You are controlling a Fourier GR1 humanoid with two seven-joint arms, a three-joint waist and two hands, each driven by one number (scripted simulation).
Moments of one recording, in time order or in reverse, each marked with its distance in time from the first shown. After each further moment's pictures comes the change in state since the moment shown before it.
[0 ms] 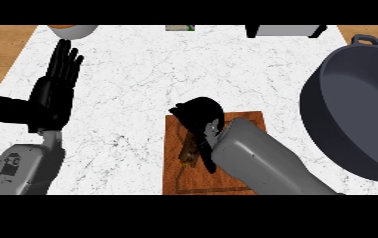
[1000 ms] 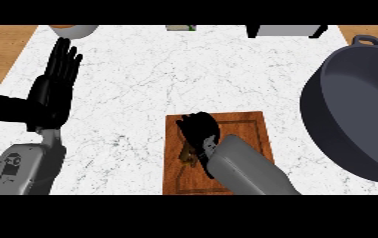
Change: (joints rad) left arm -0.004 -0.061 0.078 -0.007 -0.071 -0.072 0.027; right arm 0.125 0.097 0.024 0.210 0.329 -0.119 -0.174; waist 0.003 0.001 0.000
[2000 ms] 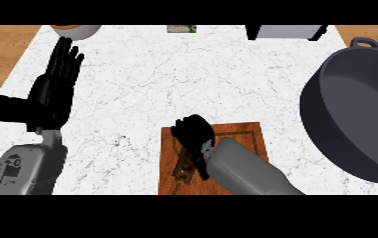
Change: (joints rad) left arm 0.001 -0.035 0.026 -0.031 -0.037 -0.029 0.039; right arm -0.049 -0.019 0.147 0.092 0.020 -0.204 -0.180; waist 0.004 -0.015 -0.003
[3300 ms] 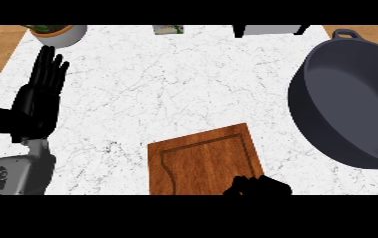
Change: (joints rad) left arm 0.071 0.009 0.053 -0.036 -0.006 0.002 0.002; right arm 0.585 -0.390 0.100 -1.237 0.571 -0.534 0.489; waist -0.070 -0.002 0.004
